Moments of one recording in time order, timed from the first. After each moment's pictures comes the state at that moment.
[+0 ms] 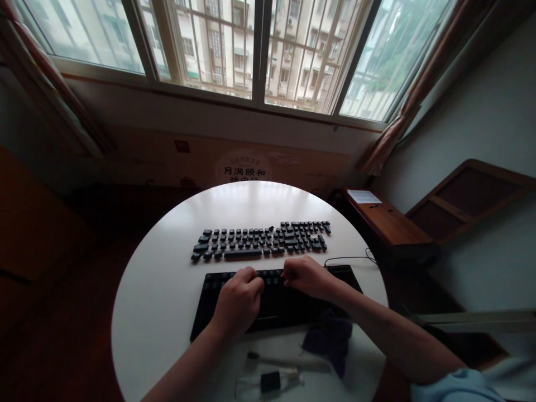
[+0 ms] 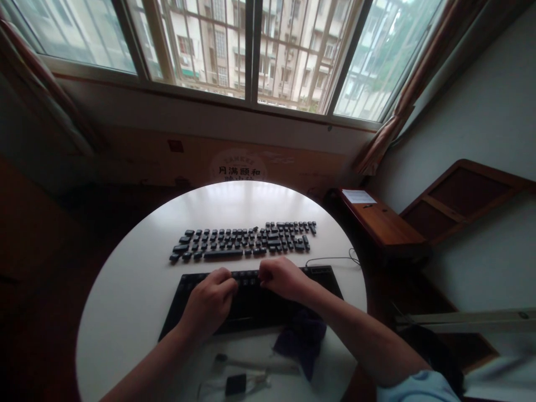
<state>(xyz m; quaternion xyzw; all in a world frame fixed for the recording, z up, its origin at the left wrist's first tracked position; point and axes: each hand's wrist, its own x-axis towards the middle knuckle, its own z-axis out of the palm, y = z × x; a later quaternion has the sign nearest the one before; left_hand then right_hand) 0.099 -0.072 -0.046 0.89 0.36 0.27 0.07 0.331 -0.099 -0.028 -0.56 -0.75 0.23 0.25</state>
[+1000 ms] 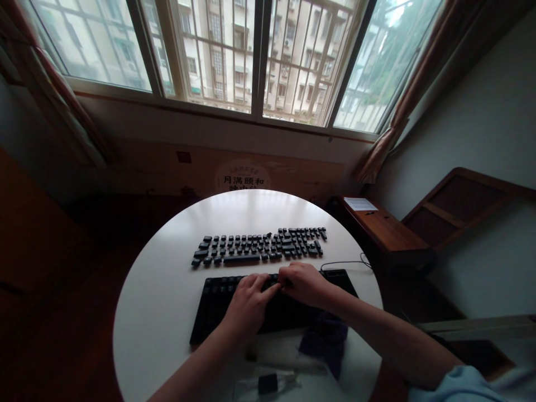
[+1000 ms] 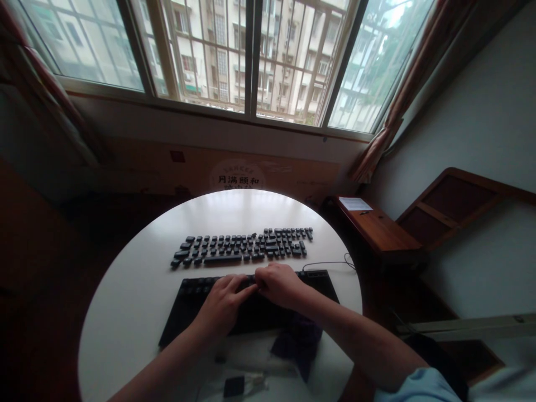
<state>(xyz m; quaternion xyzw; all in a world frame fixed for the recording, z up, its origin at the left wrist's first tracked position) 0.113 -0.072 -0.069 0.93 0.29 0.22 0.06 0.324 -0.106 -0.013 -0.57 -0.81 0.08 0.12</state>
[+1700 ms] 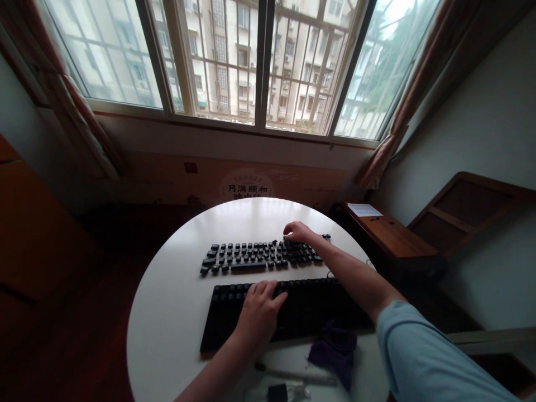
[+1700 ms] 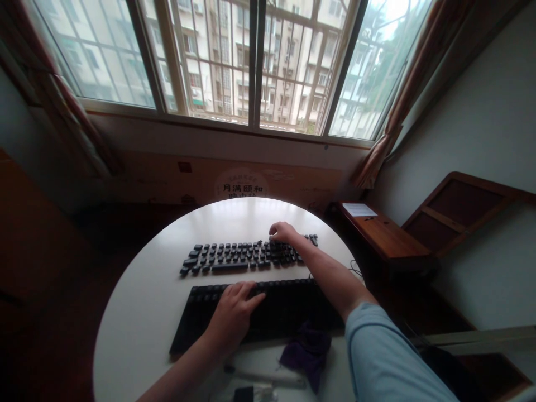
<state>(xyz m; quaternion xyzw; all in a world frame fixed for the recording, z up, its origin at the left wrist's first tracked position) 0.119 -0.083 -0.057 0.92 0.32 0.21 0.04 0.395 0.078 -0.027 -0.65 -0.73 0.12 0.17</state>
